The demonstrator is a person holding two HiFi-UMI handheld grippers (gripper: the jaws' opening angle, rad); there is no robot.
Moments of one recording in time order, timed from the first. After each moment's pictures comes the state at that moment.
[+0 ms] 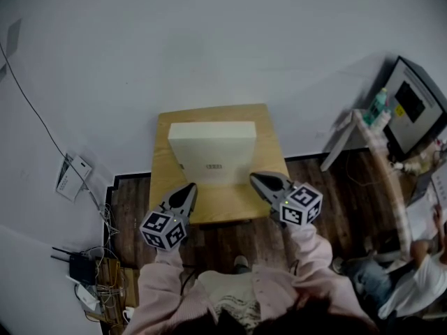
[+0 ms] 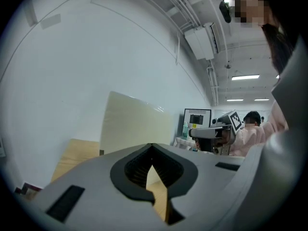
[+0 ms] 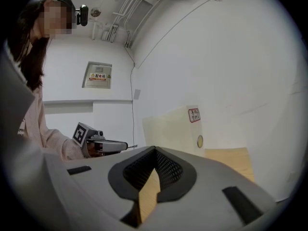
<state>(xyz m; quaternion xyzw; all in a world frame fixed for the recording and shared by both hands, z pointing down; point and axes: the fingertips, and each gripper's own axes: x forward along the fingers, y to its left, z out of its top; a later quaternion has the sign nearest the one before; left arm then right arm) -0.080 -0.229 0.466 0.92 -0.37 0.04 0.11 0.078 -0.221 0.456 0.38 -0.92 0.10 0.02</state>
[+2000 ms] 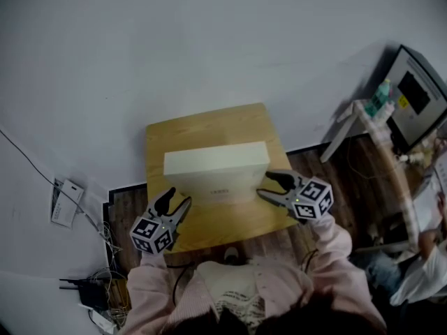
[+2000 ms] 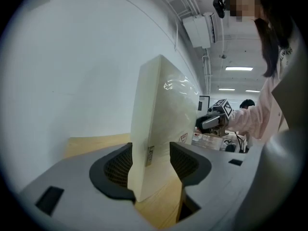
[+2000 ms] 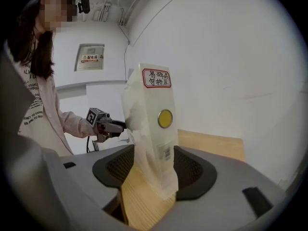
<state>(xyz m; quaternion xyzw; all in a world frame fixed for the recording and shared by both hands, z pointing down) -0.124 -0.333 0.524 0.94 -0.31 0.12 0.10 0.104 -0.298 0.523 0.36 -0.91 0.13 0.14</state>
